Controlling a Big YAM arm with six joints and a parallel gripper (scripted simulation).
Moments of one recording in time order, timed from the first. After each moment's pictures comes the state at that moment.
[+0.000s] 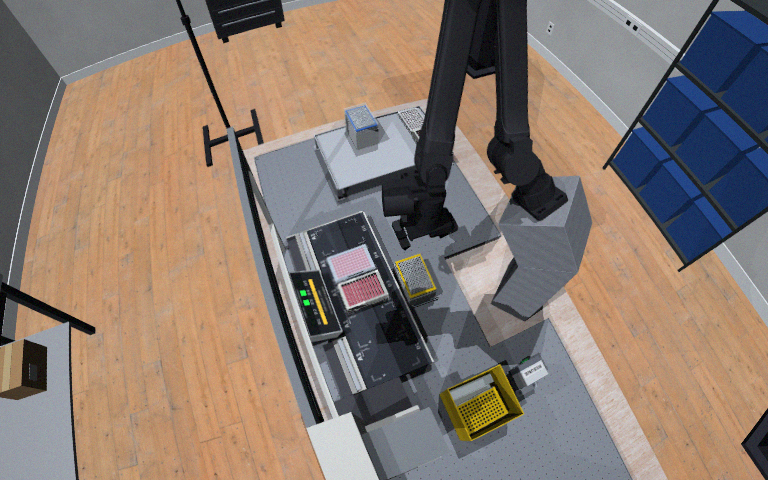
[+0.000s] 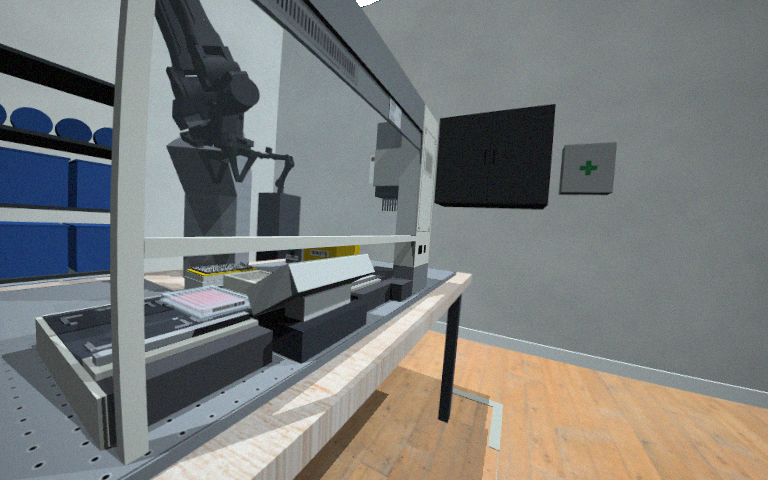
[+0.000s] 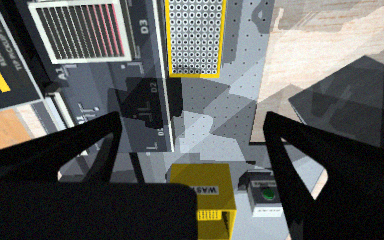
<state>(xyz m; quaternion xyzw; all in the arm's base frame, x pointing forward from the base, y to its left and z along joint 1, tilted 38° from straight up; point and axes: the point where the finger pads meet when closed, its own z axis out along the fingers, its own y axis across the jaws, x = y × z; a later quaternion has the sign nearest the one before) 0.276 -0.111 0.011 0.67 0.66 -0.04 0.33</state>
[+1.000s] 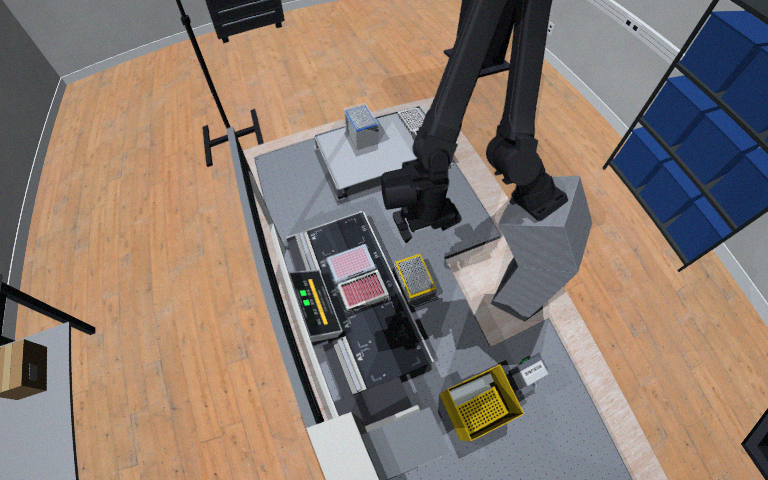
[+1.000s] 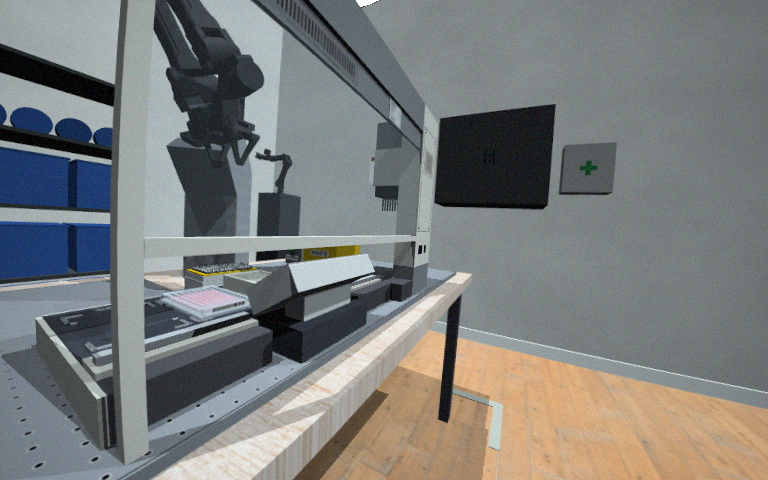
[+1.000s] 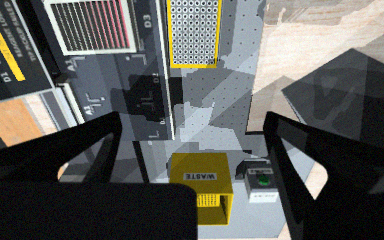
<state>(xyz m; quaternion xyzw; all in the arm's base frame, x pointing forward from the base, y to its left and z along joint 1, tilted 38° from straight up) 0.261 -0.092 0.040 0.67 0.66 -0.04 0.33</state>
